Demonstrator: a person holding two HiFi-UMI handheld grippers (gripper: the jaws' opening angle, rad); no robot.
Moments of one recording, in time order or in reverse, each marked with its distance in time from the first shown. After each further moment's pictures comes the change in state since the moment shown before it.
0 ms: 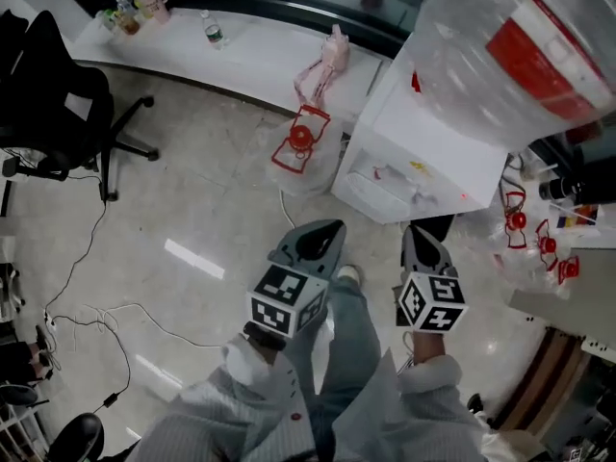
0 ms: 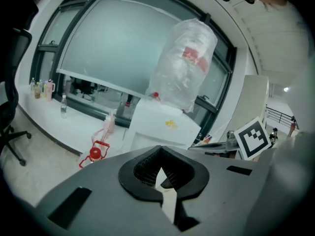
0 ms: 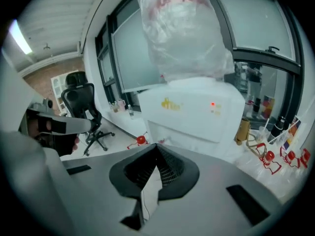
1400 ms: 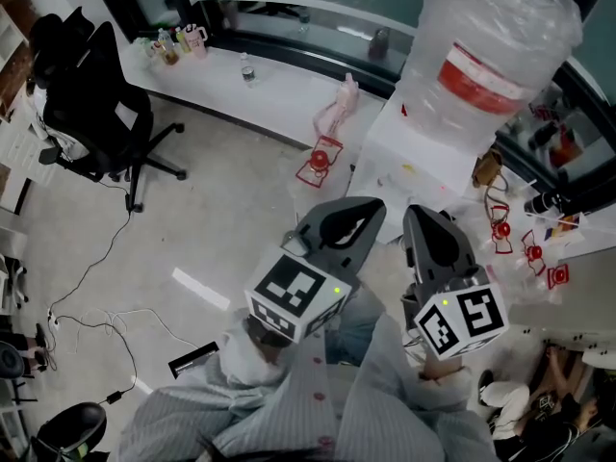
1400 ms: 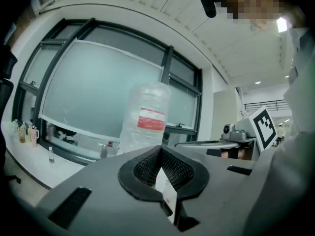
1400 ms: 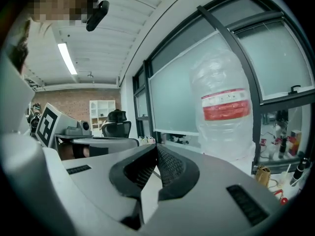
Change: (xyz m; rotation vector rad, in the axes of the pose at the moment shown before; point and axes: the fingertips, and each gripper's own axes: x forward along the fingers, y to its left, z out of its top) left arm -0.156 -0.147 0.161 0.266 -0.334 -0.132; right arm -0.219 0.140 0.183 -0.166 -0.448 0.287
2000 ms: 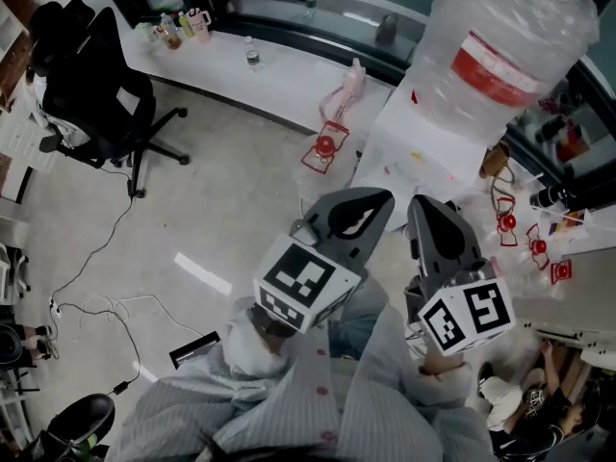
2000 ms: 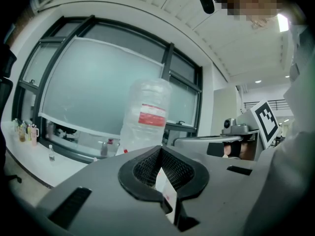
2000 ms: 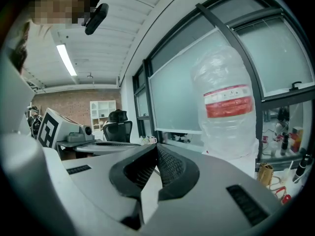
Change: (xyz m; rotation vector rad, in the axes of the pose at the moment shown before) left arm 0.003 0.005 -0.016 0.000 0.032 -0.004; right arm 0.007 0.006 -0.004 0.016 0.010 0.012
